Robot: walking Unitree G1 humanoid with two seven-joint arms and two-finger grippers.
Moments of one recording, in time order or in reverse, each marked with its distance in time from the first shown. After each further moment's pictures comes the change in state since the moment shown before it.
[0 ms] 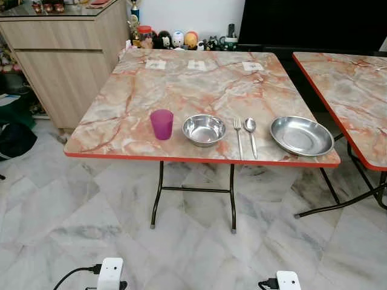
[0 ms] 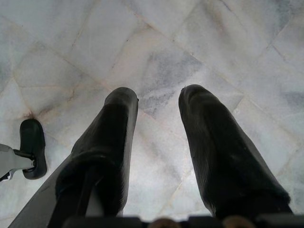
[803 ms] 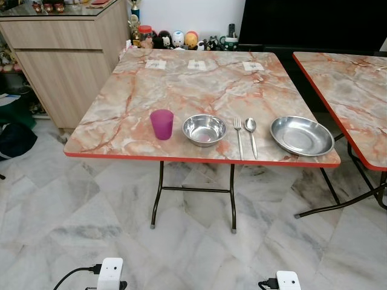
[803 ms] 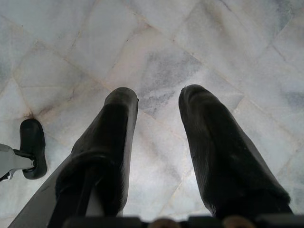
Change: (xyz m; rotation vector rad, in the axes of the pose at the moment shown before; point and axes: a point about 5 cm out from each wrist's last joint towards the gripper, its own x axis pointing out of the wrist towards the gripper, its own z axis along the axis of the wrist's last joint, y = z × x) left arm 0.000 0.000 0.000 0.000 0.000 0.000; right arm 0.000 0.000 0.000 0.000 0.000 0.000
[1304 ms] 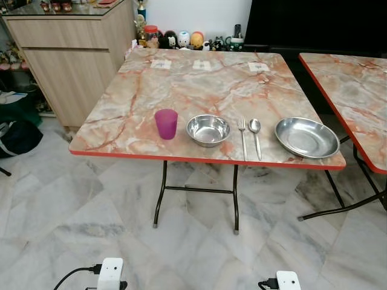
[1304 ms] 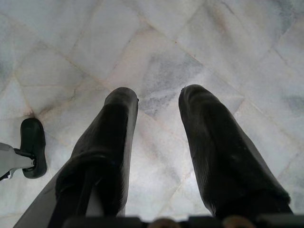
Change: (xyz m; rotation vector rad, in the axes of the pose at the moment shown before) left arm 0.000 0.000 0.000 0.000 0.000 0.000; right arm 0.000 0.000 0.000 0.000 0.000 0.000
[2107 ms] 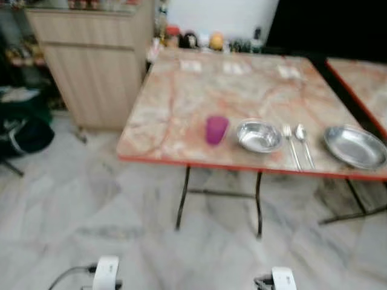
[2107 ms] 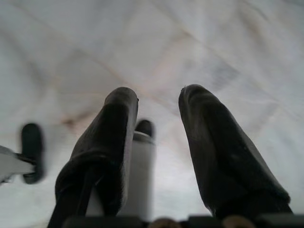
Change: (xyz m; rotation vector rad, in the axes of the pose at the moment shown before) left arm 0.000 0.004 0.004 0.005 -0.009 0.011; right arm 0.000 0.002 0.000 0.002 0.001 0.005
